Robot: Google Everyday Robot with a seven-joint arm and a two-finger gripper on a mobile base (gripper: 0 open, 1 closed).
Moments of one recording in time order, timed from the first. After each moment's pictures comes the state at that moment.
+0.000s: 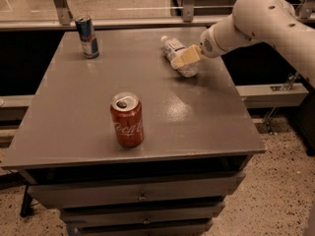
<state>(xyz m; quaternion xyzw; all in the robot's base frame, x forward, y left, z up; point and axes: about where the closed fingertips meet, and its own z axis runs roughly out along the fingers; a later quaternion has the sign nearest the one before) 0.735 -0.118 0.861 -0.32 0.86 0.11 0.38</state>
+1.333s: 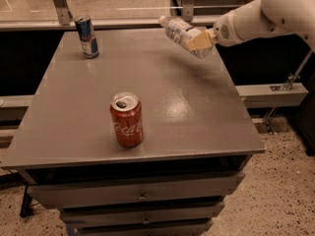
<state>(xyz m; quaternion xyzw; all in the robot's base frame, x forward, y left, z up) 0.725 -0.133 0.912 -0.30 0.84 0.17 0.42</state>
